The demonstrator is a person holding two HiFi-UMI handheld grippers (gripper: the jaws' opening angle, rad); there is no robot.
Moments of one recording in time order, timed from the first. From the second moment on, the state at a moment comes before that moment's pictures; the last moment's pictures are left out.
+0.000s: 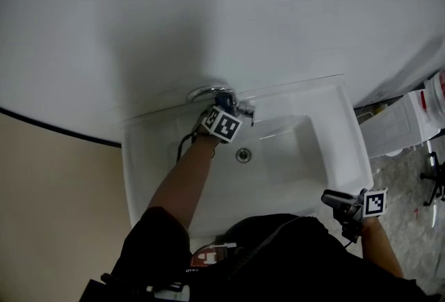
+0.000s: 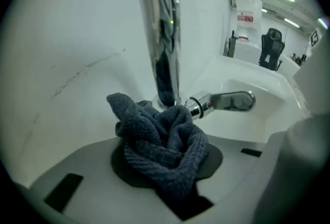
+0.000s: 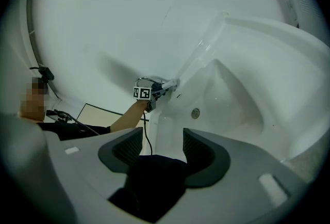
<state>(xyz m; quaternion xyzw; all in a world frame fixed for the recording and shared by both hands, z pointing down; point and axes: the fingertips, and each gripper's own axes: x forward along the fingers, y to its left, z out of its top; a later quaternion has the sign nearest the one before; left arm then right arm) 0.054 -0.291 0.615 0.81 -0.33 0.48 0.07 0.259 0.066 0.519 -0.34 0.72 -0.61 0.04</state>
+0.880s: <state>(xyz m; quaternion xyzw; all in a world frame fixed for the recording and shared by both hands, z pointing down) 0.098 -0.249 0.659 0.82 -0.24 0.47 0.24 0.271 0.065 0.530 -0.35 0.71 -0.61 0.06</state>
